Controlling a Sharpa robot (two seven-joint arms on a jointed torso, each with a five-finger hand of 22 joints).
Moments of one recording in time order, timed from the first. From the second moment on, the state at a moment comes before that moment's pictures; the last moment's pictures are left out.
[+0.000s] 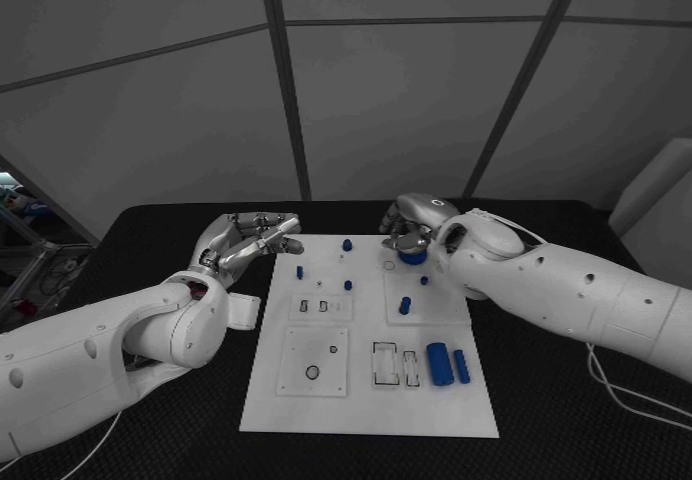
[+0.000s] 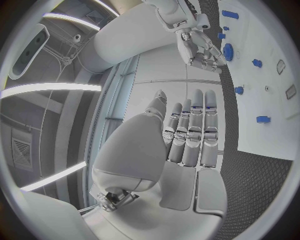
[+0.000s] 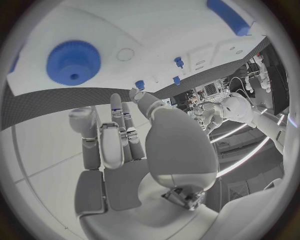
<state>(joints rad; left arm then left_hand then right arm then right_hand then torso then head) 1.10 -0.93 0.08 1.64 -0.11 -0.45 0.48 1.46 -0.01 0.00 0.08 0.06 1.01 0.20 0.09 0.07 1.15 0.14 0.08 0.07 1.23 0.07 0.23 0.17 0.19 1.00 0.18 0.41 0.17 1.21 -0.60 0.11 1.24 -1.59 -0.33 -0.17 1.29 -0.14 0.40 -0.05 0.23 1.05 0.14 0.10 0.09 1.32 0.06 0.22 0.14 1.47 -0.01 1.42 1.22 0.14 1.22 0.10 1.25 0.92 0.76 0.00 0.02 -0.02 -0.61</state>
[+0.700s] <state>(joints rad) 1.10 -0.92 0.08 1.62 -0.11 -0.45 0.48 1.46 -0.01 0.00 0.08 0.06 1.01 0.20 0.08 0.07 1.15 0.14 0.08 0.07 1.23 0.07 0.23 0.17 0.19 1.00 0.18 0.41 0.17 1.21 -0.73 0.11 1.27 -1.41 -0.20 -0.21 1.30 -0.16 0.12 0.11 0.27 0.90 0.15 0.16 0.09 1.27 0.06 1.06 0.98 1.47 -0.02 1.53 1.31 0.12 1.29 0.09 1.31 1.03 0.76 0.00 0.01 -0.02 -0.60</state>
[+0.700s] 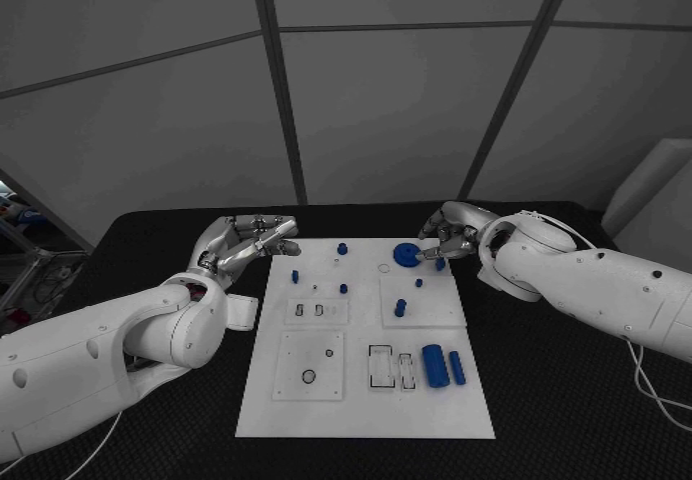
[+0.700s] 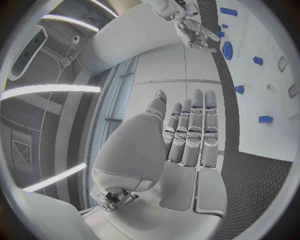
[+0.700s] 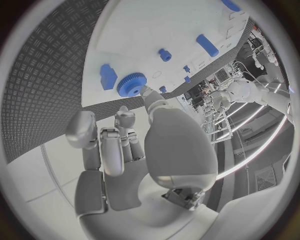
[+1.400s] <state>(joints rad) 1.10 -0.92 0.08 1.61 -0.11 -0.45 0.48 1.46 -0.01 0.00 0.08 0.06 1.01 0.20 0.08 0.07 1.15 0.14 0.08 0.07 1.23 0.07 0.23 0.17 0.19 1.00 0.18 0.41 0.17 1.21 -0.66 0.11 1.20 -1.41 -0.16 -0.21 1.33 -0.14 0.10 0.13 0.27 0.88 0.15 0.19 0.10 1.28 0.07 1.12 1.06 1.47 -0.01 1.54 1.31 0.11 1.29 0.09 1.32 1.05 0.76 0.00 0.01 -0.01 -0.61</state>
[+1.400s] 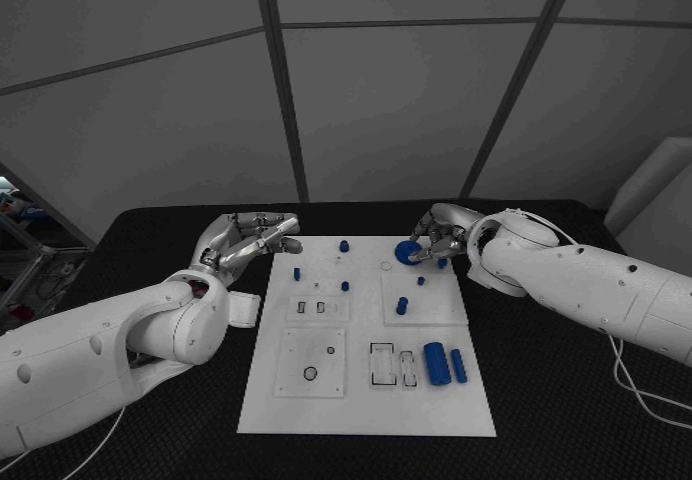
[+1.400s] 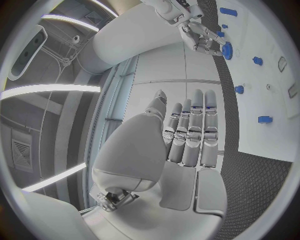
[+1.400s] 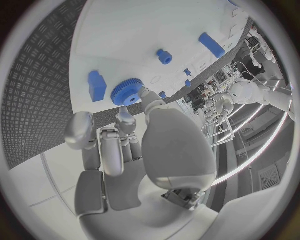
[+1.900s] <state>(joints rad) 1.10 -0.92 0.08 1.61 -0.11 -0.45 0.48 1.46 -0.01 0.00 0.08 0.06 1.01 0.20 0.08 0.07 1.15 0.14 0.08 0.07 1.23 0.07 0.22 0.17 0.19 1.00 0.18 0.41 0.17 1.21 -0.64 0.11 1.19 -1.42 -0.15 -0.21 1.36 -0.13 0.11 0.13 0.27 0.89 0.15 0.21 0.10 1.30 0.06 1.18 1.12 1.47 -0.01 1.54 1.31 0.11 1.30 0.10 1.33 1.06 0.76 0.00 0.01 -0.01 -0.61</state>
